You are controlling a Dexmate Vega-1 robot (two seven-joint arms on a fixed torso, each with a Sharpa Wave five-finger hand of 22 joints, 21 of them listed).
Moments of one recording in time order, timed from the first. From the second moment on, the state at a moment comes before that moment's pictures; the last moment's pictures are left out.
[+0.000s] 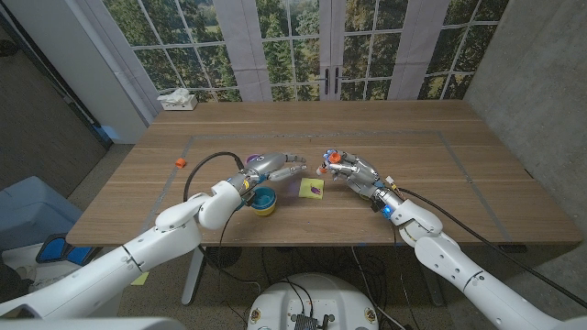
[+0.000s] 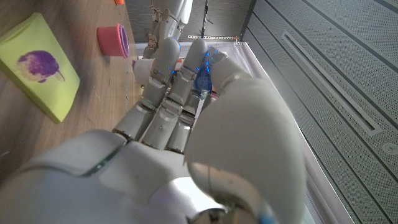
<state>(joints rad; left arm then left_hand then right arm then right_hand) 1.02 0.83 0.55 -1.94 0.50 0.04 0.14 0.02 0.05 0.71 0.01 0.17 0.46 -0.05 0.17 0.18 0.41 -0.06 0.18 0.18 0.41 -0.04 0.17 0.17 0.27 0.02 0.22 0.19 -1.08 -0.52 -0.43 -1.53 0.96 0.32 0.54 1.35 -0.03 0.53 -0.18 0.29 1.03 -0.06 0.23 0.42 0.96 -0.06 0.20 0.54 1.14 -0.21 0.44 0.43 0.87 -0.11 1.27 0.17</state>
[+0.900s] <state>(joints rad) 1.08 0.79 0.46 -1.94 0.19 -0.01 0.22 0.02 0.05 0.71 -0.05 0.17 0.30 -0.14 0.17 0.17 0.18 -0.08 0.17 0.18 0.20 -0.04 0.17 0.17 0.21 0.03 0.21 0.19 -1.11 -0.51 -0.41 -1.54 0.75 0.47 0.32 1.35 -0.03 0.53 -0.17 0.28 1.05 -0.07 0.22 0.42 0.96 -0.06 0.20 0.54 1.13 -0.21 0.43 0.43 0.84 -0.10 1.27 0.17</state>
